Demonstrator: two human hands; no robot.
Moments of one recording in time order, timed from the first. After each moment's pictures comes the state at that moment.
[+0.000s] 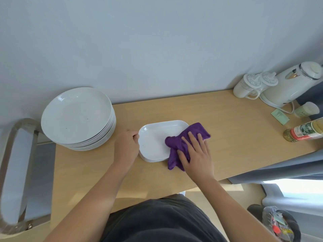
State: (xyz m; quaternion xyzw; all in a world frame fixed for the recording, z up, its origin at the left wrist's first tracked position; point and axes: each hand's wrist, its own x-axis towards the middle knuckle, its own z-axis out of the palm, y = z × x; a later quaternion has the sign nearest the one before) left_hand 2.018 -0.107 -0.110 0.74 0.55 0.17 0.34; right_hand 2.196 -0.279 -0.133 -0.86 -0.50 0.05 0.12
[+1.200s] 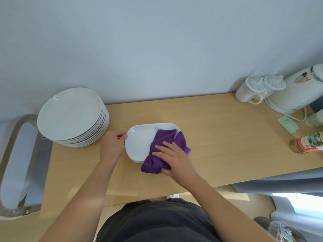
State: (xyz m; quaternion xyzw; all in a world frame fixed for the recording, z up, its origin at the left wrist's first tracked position) left_hand 2.031 -0.110 -0.107 0.65 0.62 0.19 0.40; right_hand 2.222 -0.267 -0.144 -0.65 -0.72 0.12 0.18
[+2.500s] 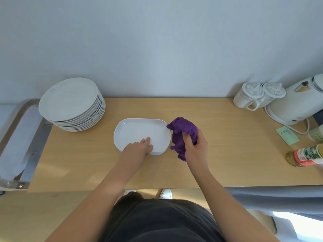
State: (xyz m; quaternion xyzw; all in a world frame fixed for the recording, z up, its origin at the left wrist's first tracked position) left_hand 2.102 -0.204 -0.119 0.90 0.39 -0.16 0.11; right_hand 2.280 -0.300 -0.055 -0.71 -0.25 0.37 0.55
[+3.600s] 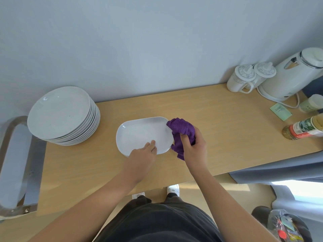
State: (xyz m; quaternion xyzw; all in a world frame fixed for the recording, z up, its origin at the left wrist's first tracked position) left_hand 2.081 -0.200 -0.110 0.97 0.23 -0.07 0.00; right_hand 2.240 -0.294 -0.054 -0.74 -0.19 0.34 0.55
